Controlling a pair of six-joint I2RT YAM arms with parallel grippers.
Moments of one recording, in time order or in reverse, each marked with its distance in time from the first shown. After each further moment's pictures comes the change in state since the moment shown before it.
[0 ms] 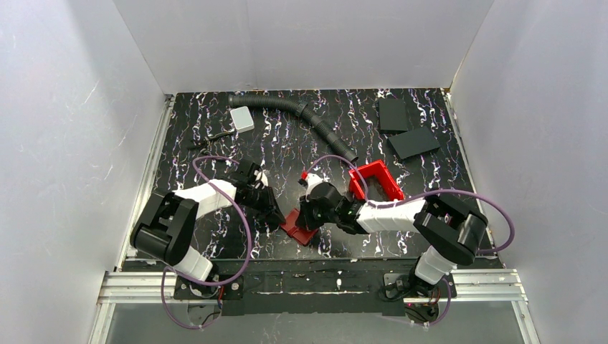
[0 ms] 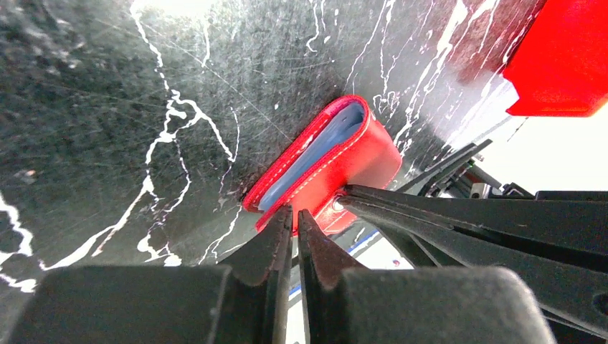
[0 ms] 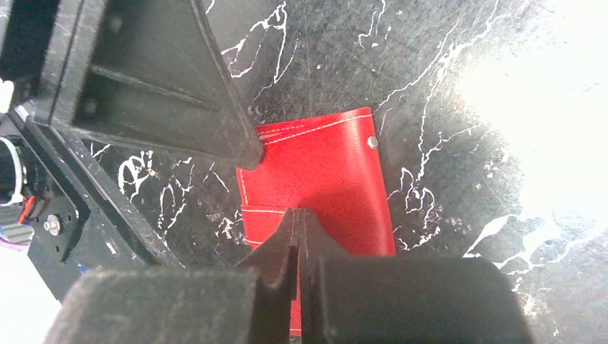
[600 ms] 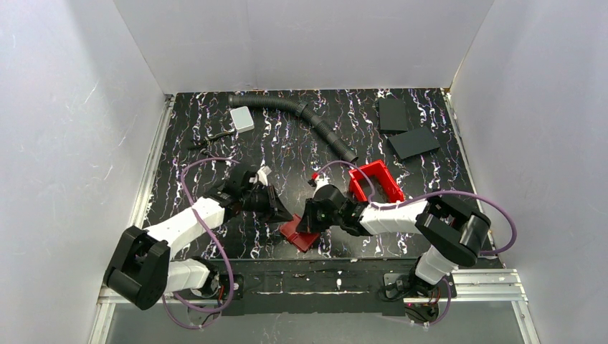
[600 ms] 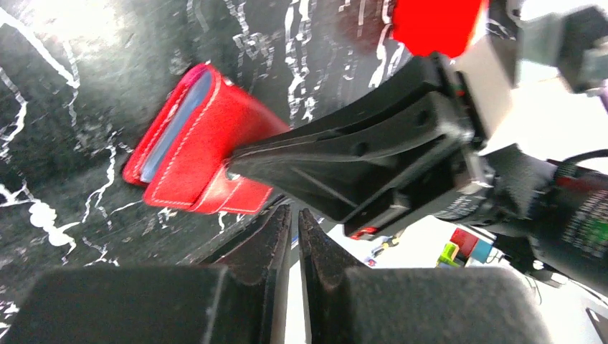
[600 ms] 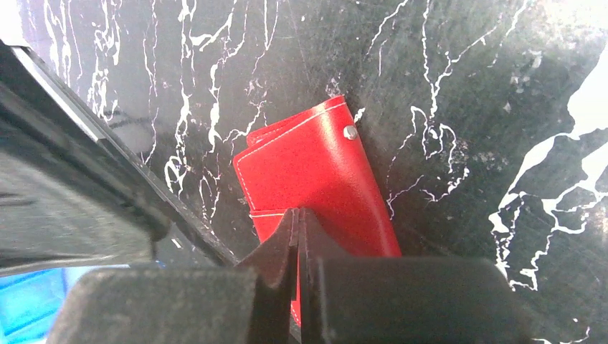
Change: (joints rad) left arm -0.081 -0.323 -0.082 0.089 0.030 -0.157; right arm -0.003 -0.025 -0.037 -0.021 -0.057 0.264
